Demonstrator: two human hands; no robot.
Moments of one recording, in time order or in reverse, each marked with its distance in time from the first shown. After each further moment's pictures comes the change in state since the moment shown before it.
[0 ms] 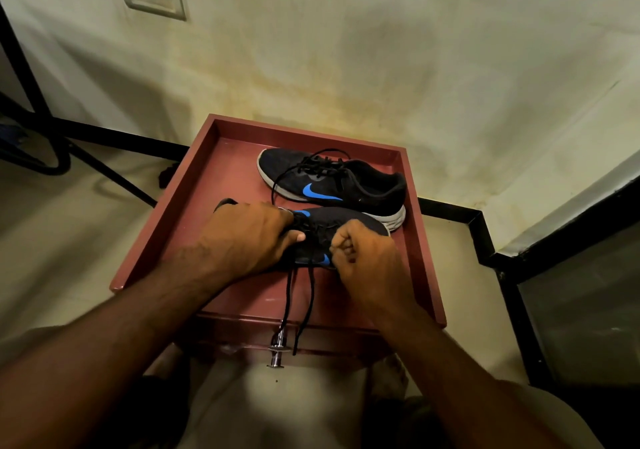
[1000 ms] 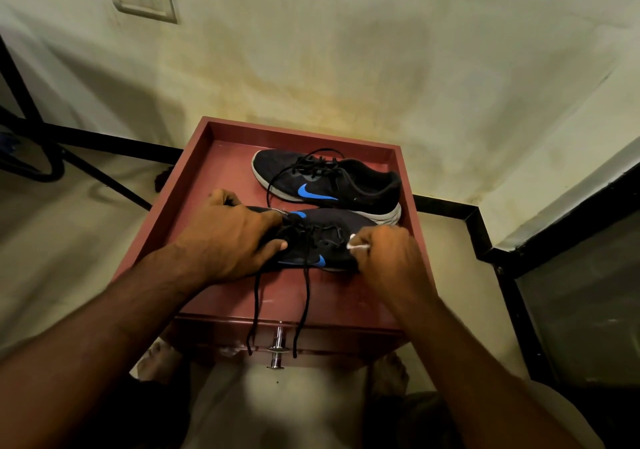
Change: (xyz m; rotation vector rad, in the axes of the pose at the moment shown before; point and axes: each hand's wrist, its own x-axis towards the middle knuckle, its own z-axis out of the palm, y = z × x) left_hand -0.007 -0.021 -0.003 0.089 0.011 0.133; right_hand 0.014 0.014 -0.024 -0.289 -0.115 0.183
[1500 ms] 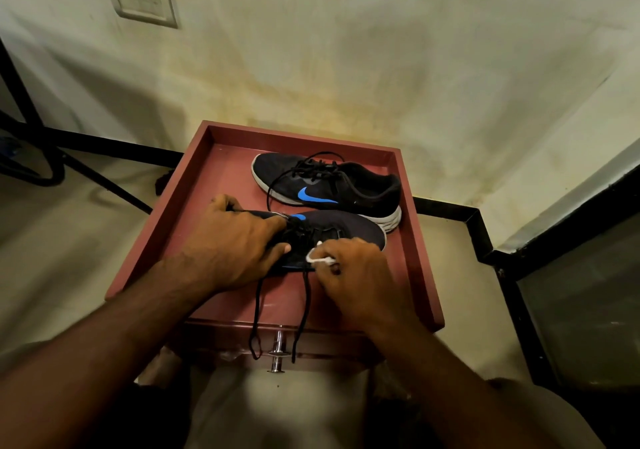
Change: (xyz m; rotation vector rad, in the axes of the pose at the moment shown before) left_hand 0.001 0.008 0.008 0.030 0.074 -0.009; right_hand -0.018 -0.027 0.019 0.232 -0.024 -0.260
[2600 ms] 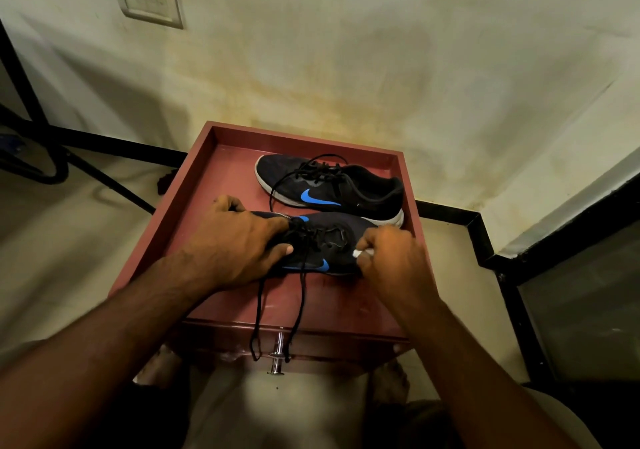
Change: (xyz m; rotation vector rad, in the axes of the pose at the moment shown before) left_hand 0.002 -0.003 -0.003 -0.042 -0.032 0.008; right_hand 0.019 0.025 -0.030 -0.220 -0.039 0.284
